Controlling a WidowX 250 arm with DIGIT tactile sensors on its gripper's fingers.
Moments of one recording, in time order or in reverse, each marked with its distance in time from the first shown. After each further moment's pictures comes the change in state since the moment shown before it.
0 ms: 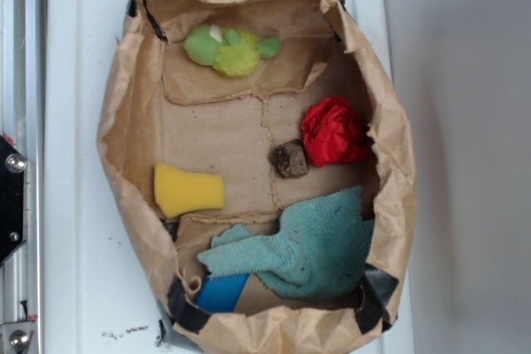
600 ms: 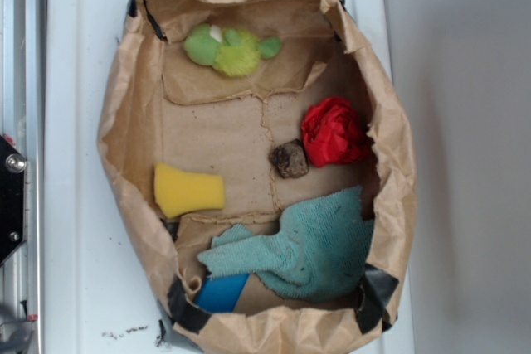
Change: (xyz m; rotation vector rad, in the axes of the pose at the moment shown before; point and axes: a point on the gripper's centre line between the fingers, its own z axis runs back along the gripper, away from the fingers) arm 0.036 0.007 -0.020 0.040 -0.026 0.025
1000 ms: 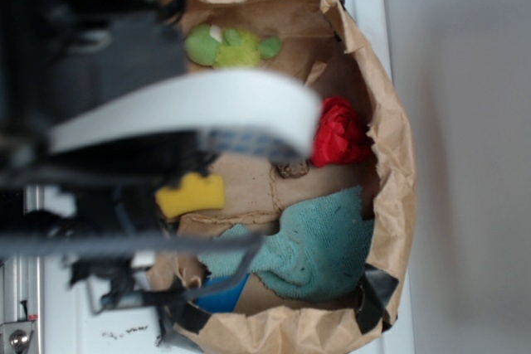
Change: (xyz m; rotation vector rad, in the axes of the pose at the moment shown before) arm 0.062 0.019 -0.036 0.008 0.011 -0.037
